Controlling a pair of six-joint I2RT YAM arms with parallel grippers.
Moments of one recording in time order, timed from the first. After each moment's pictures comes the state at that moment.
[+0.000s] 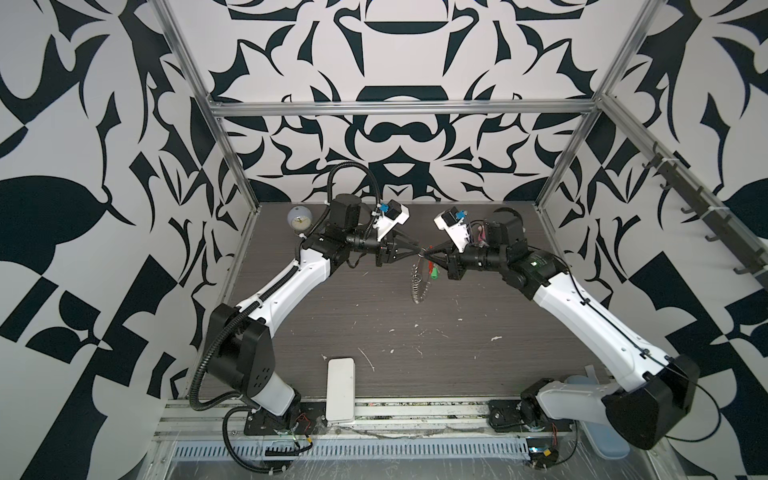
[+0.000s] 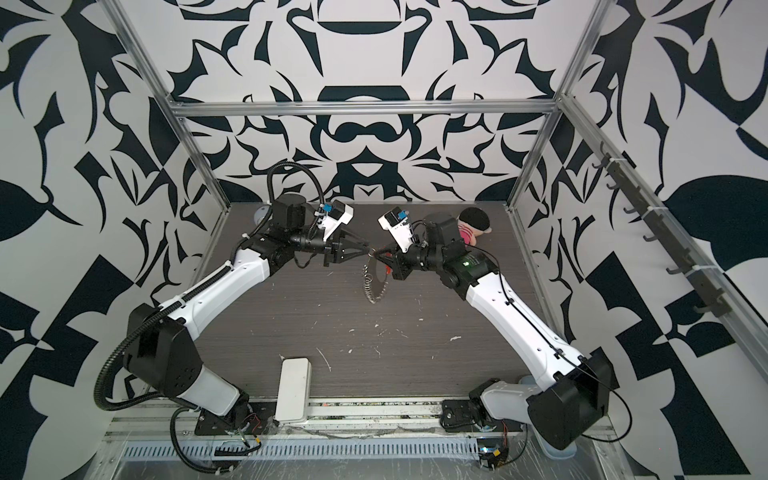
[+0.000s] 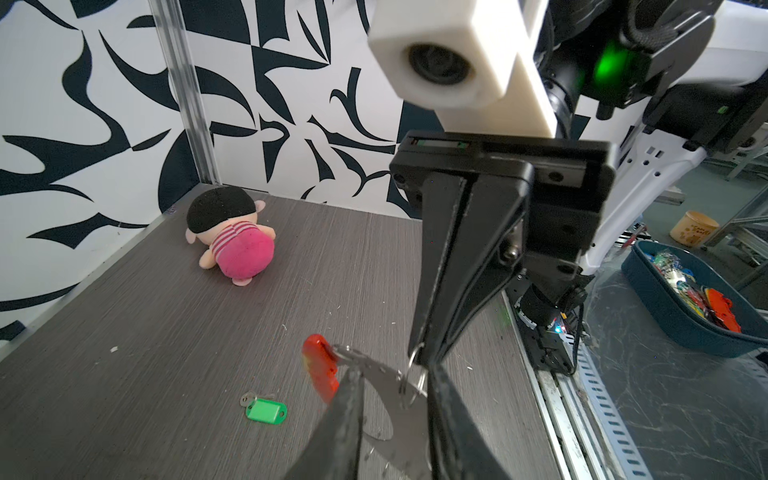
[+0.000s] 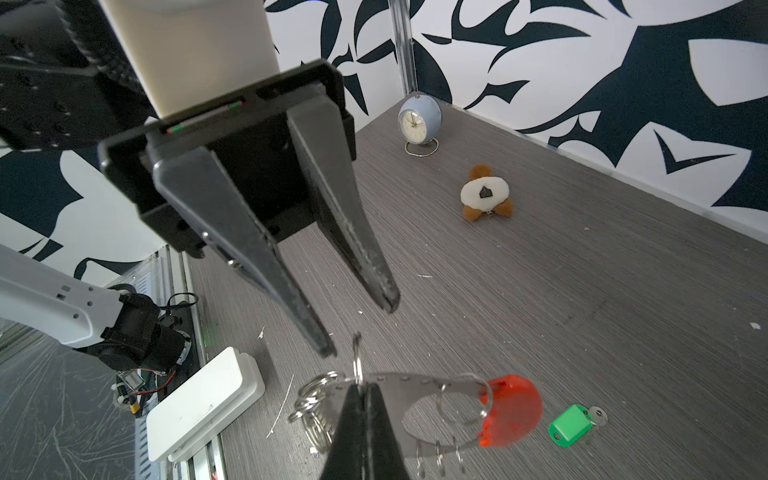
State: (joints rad) left arm -0.49 1.58 1.32 -0.15 1.09 0.21; right arm 0.48 1.27 1.21 -0.45 -0.59 0.00
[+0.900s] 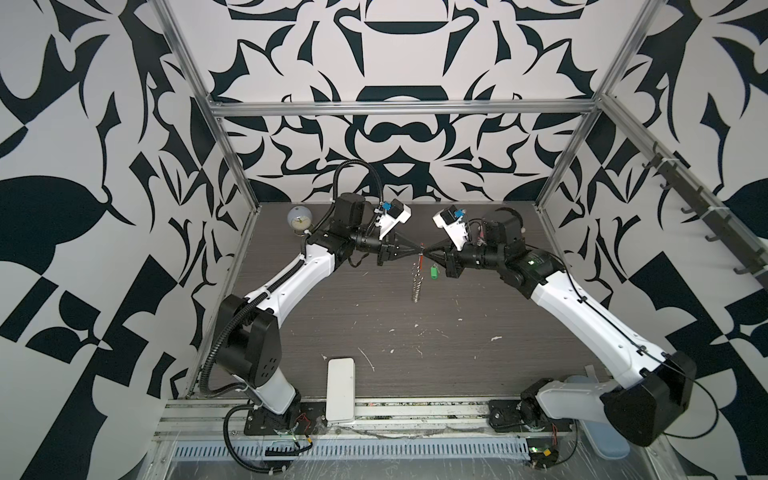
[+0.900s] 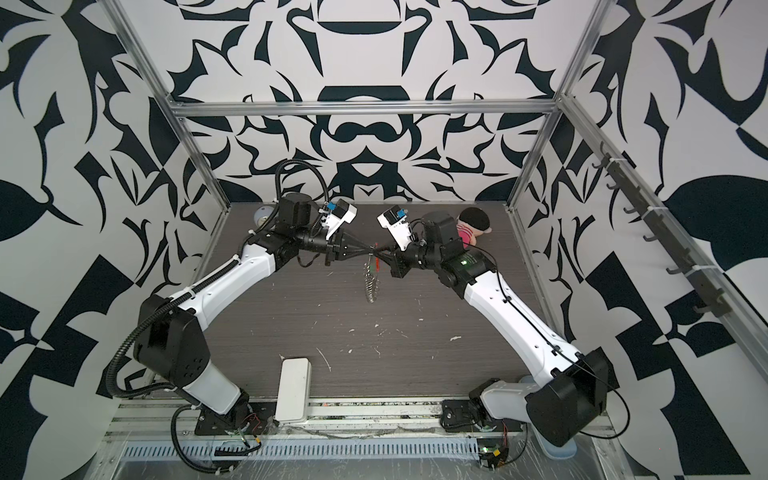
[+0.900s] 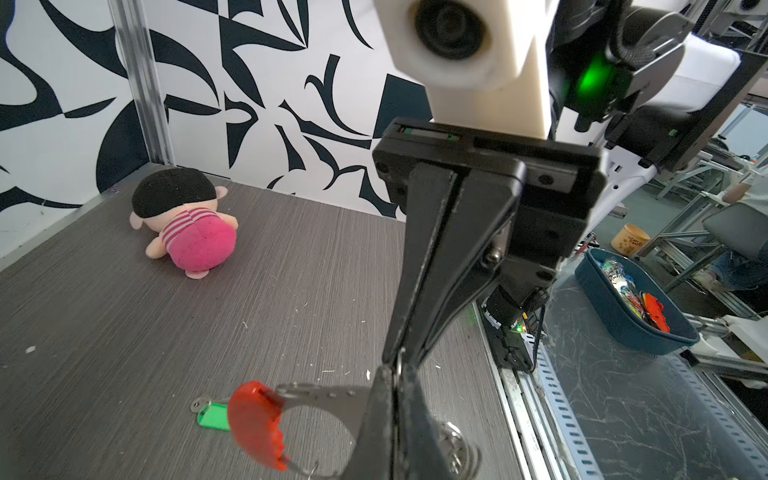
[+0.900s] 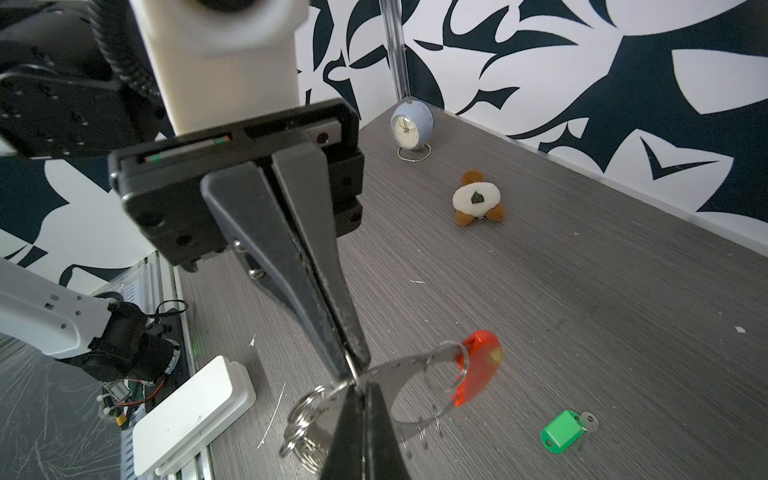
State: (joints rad) left arm -0.49 1.63 1.36 -0.17 1.16 0.16; right arm 0.49 1.28 1.21 -0.41 -0.55 0.02
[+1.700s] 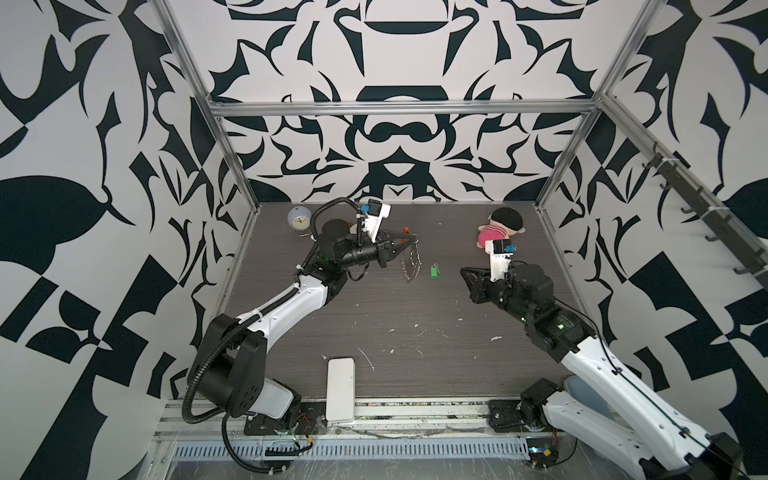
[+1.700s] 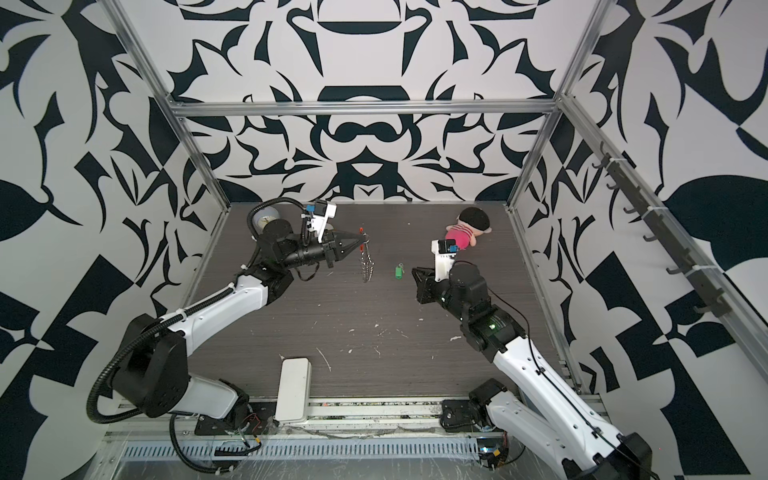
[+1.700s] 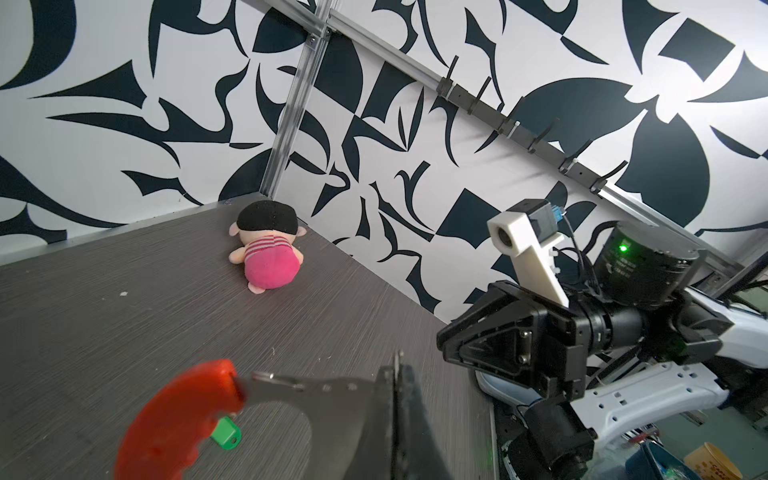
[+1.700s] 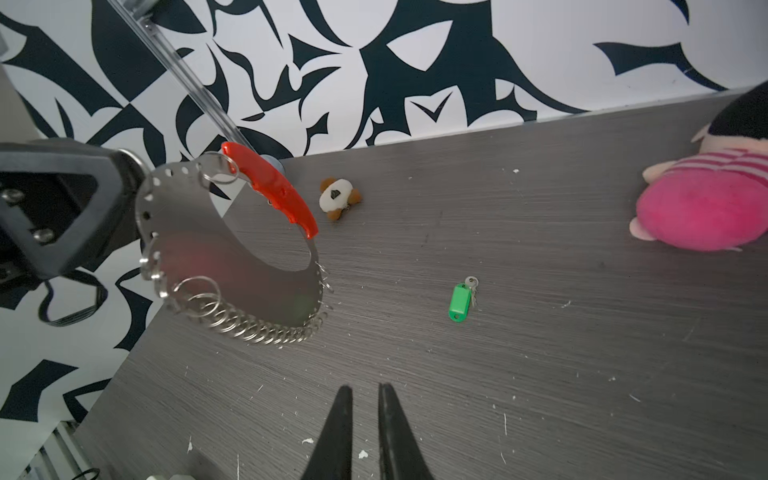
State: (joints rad) left arm -0.52 1.46 0.98 0.53 0.79 -0.51; right arm 0.49 0.84 0.73 -0.28 -0.09 0.46
